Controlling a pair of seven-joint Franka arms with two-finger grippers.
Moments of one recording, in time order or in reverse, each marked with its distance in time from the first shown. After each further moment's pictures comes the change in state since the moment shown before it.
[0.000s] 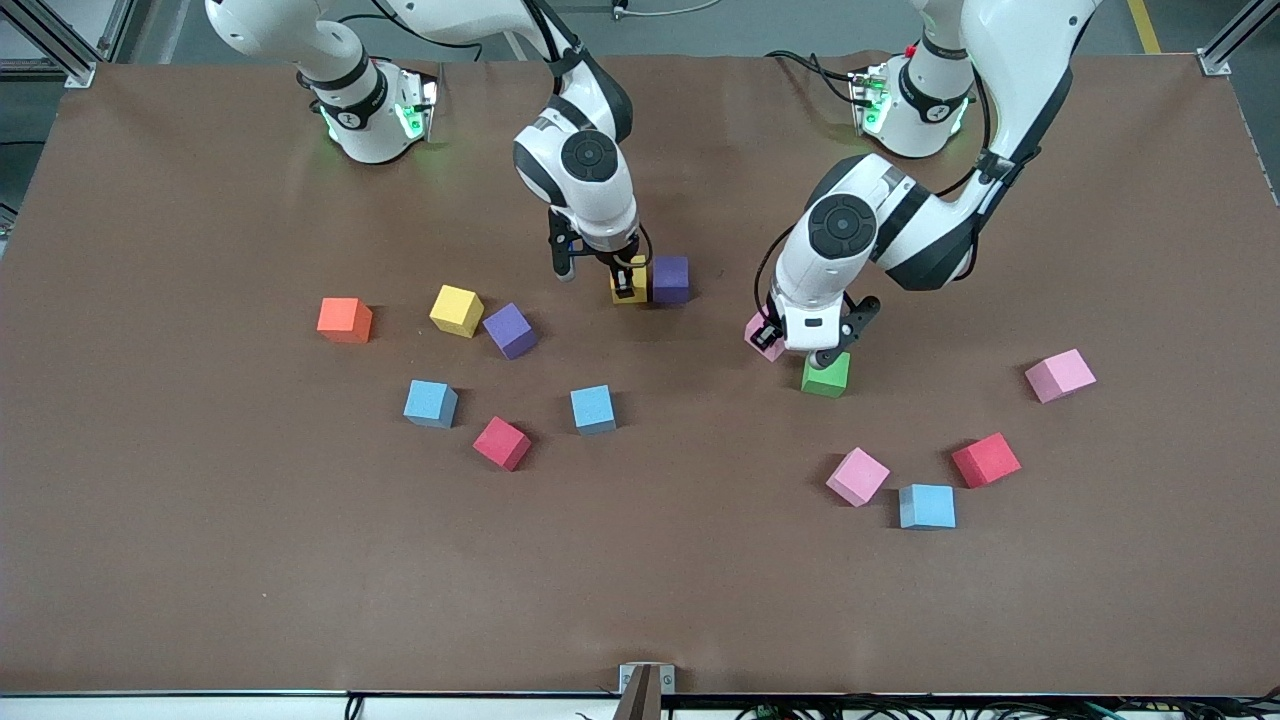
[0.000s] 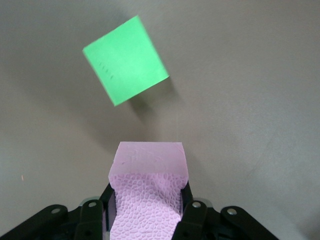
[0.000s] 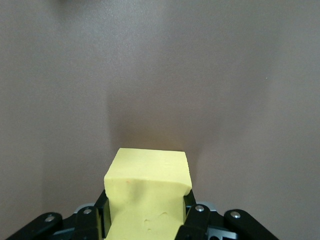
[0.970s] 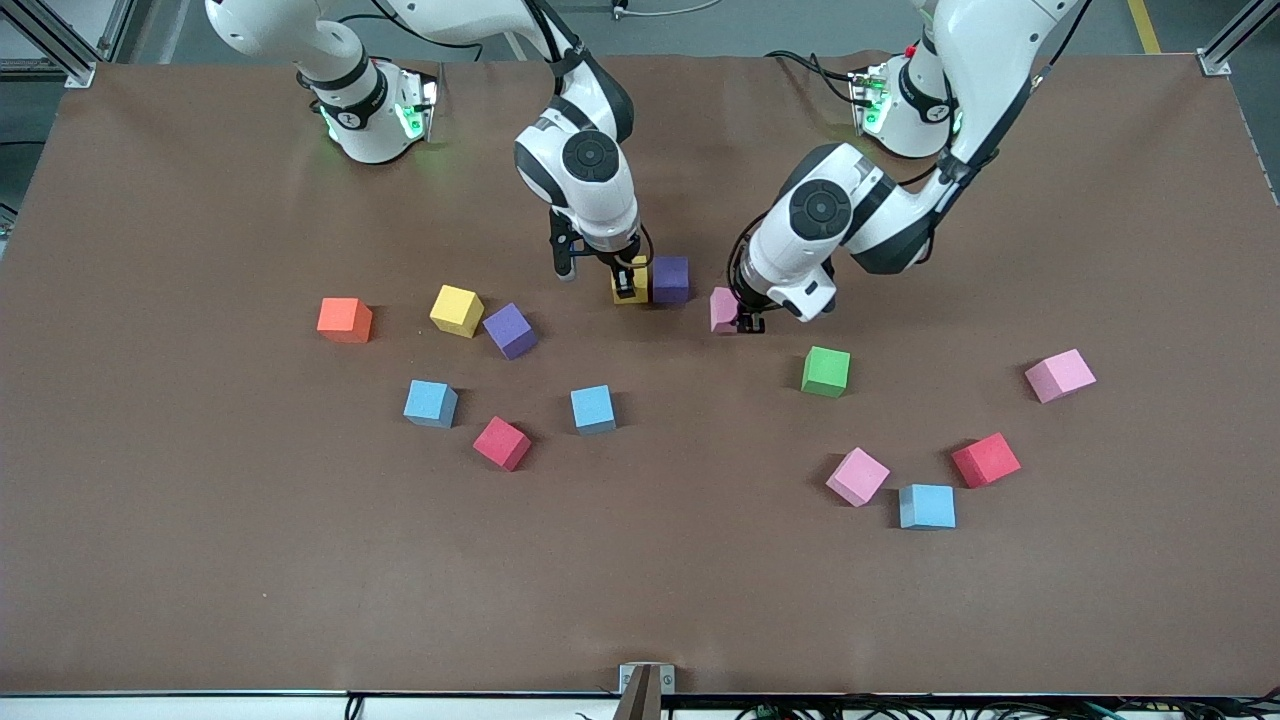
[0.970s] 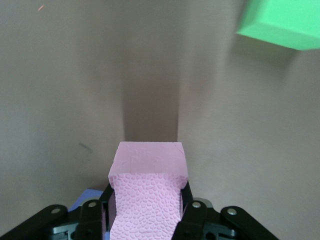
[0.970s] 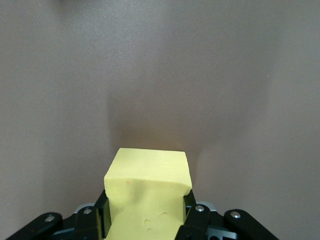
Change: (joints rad) left arm -0.048 0.022 -0.044 -0.130 -0.077 0.200 -0.813; right arm 0.000 0.002 0.000 0.004 0.000 0.000 0.003
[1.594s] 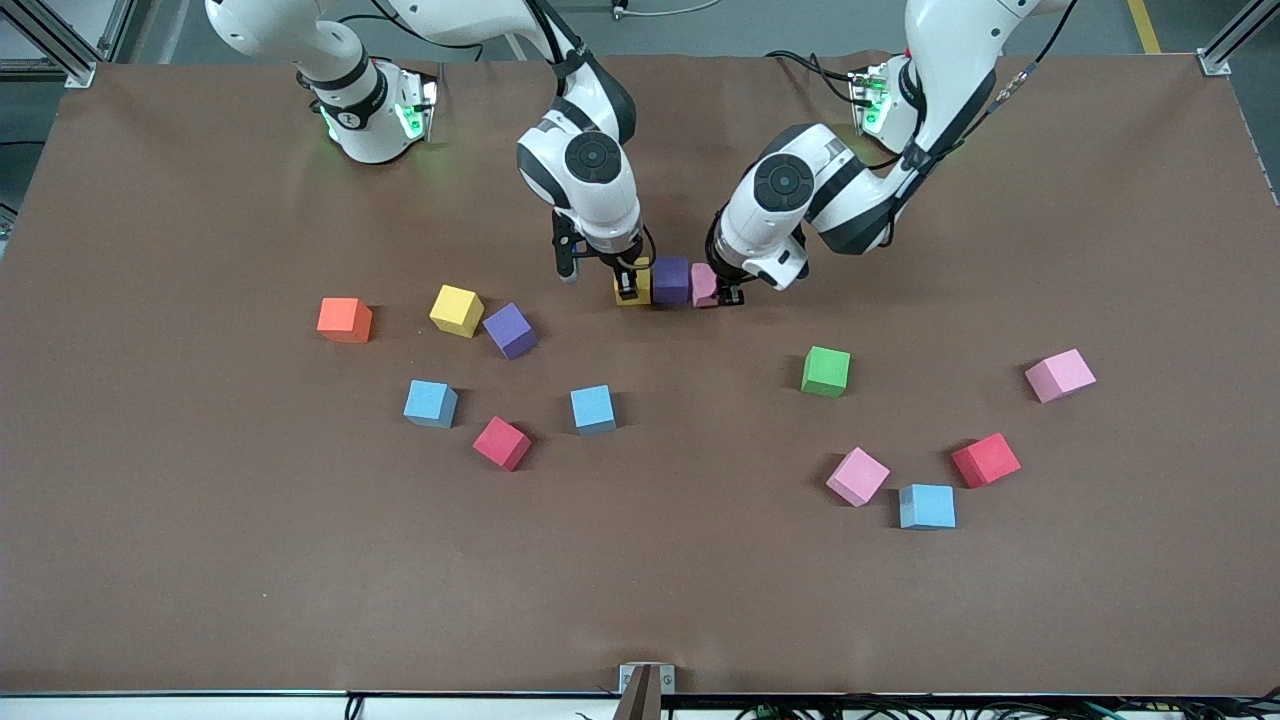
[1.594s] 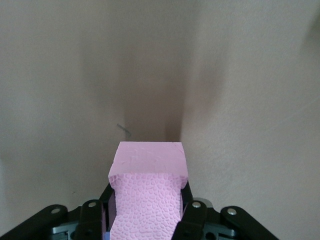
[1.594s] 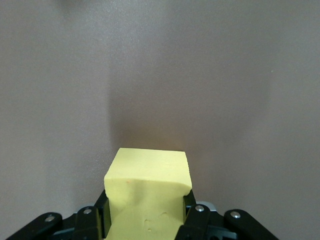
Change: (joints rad) left arm -0.061 0.000 -0.023 -0.041 0.000 0.038 -0.111; right arm 0.000 0.009 0.000 0.015 0.000 -0.001 0.002
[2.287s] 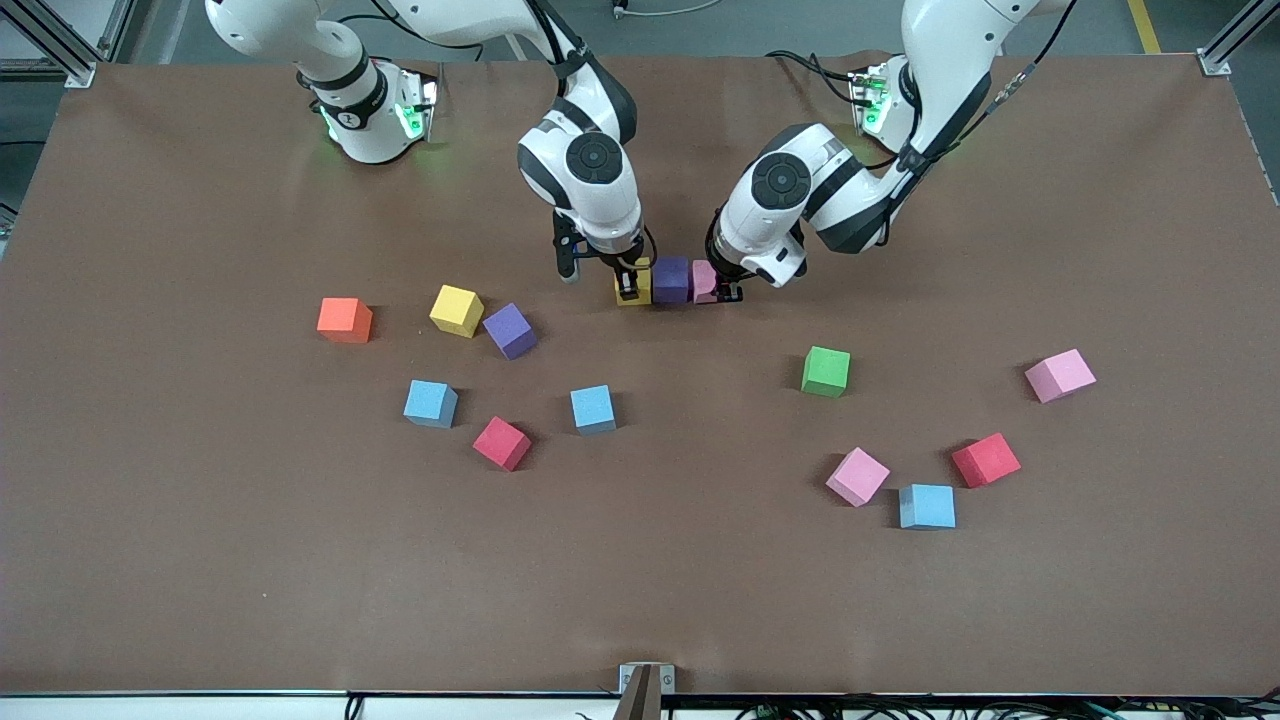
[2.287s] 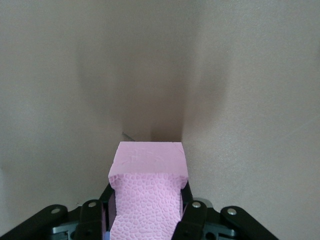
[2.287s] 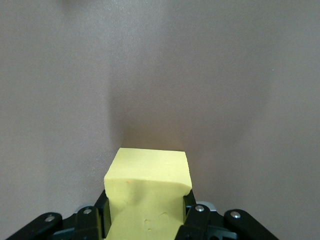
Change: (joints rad) left arm 0.000 0.013 0.000 -0.022 0.017 0.014 0.000; right arm 0.000 0.005 0.000 0.009 0.000 -0.005 0.000
